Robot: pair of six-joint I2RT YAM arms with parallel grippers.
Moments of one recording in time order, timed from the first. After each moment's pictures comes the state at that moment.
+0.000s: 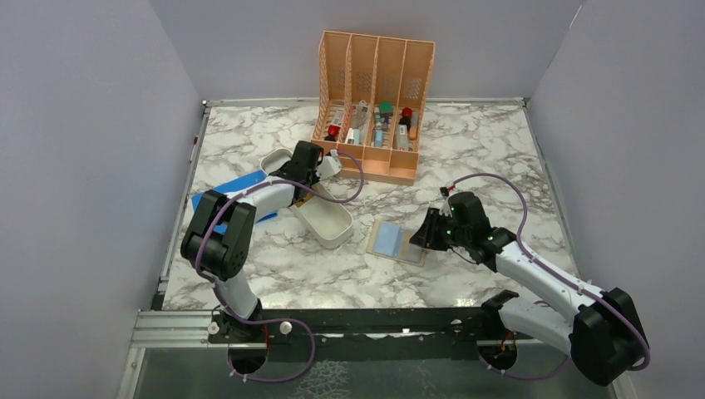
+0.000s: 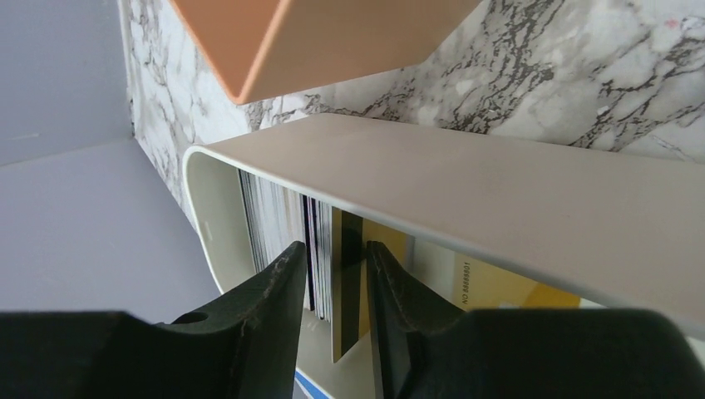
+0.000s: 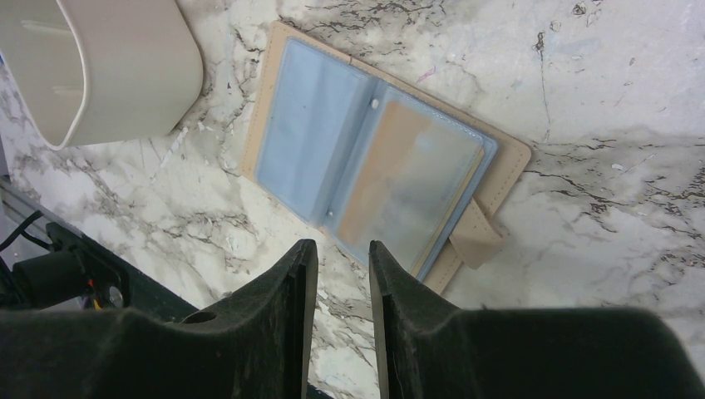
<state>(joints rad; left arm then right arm) -0.40 1.73 1.00 -0.09 -0.36 0.84 0.49 1.02 0.49 -0.23 -0.22 0.60</state>
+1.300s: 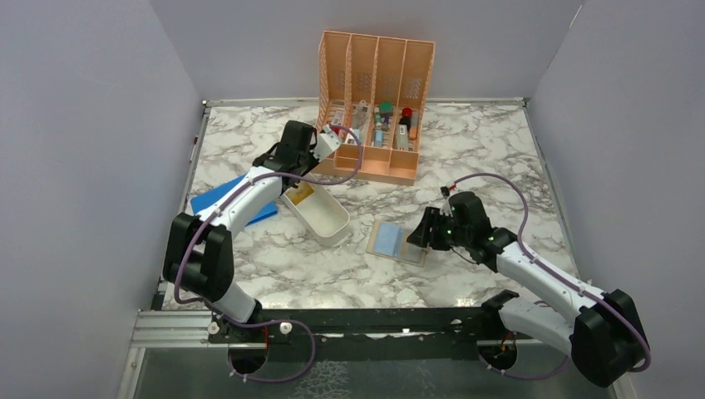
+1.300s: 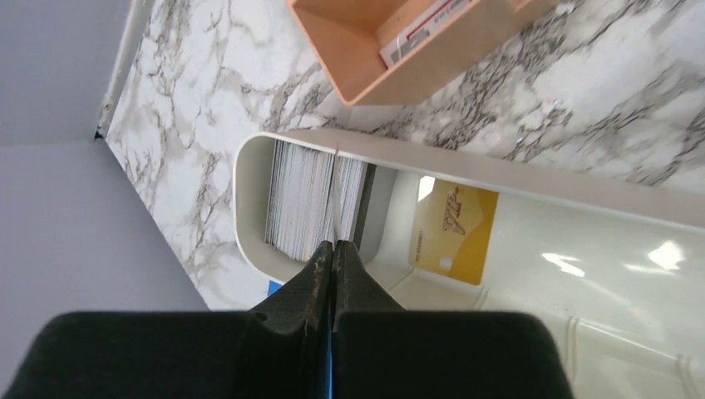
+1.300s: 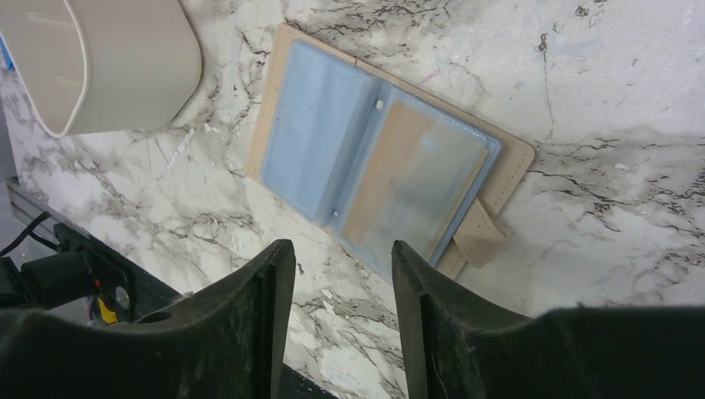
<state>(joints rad) -0.39 1.57 1.16 -0.38 -0.21 0.65 0.49 1.01 0.49 -0.23 -0.22 0.61</state>
